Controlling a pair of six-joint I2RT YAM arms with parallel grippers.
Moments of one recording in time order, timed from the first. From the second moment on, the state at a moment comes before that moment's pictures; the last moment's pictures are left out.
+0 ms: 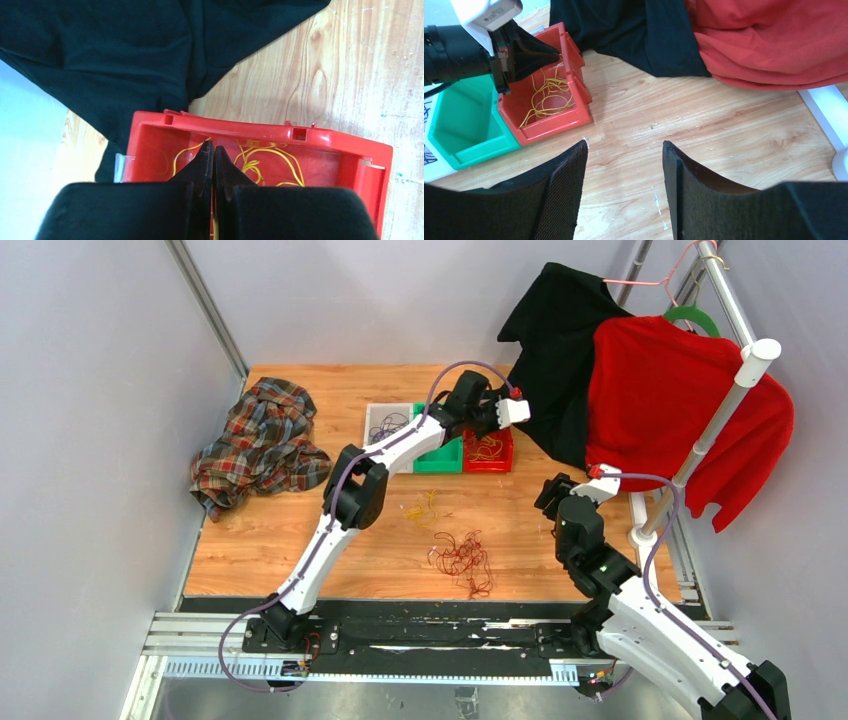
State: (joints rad) left arm -0.68 2.52 2.24 -0.26 0.40 0.73; right arm 0.58 0.66 0.38 0.01 0.76 0.45
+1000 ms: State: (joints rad) left arm -0.71 2.29 2.26 -0.57 0.38 0.84; right arm 0.57 0.61 0.36 -0.01 0.70 0.48
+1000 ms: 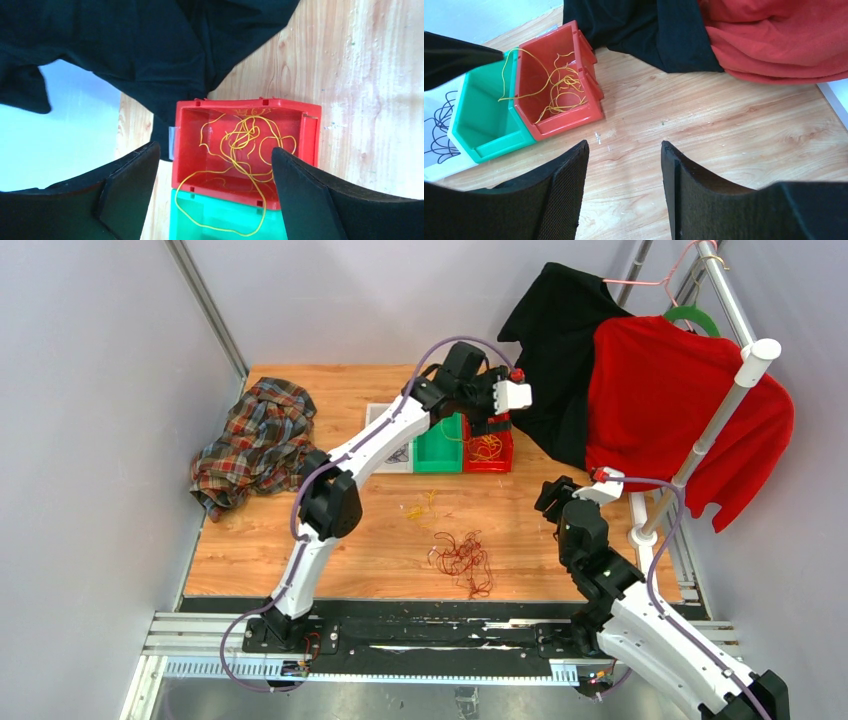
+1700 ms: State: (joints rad) left arm -0.46 2.37 2.27 -0.59 0.21 0.10; right arm 0.57 0.64 0.36 -0.01 0.68 0.51
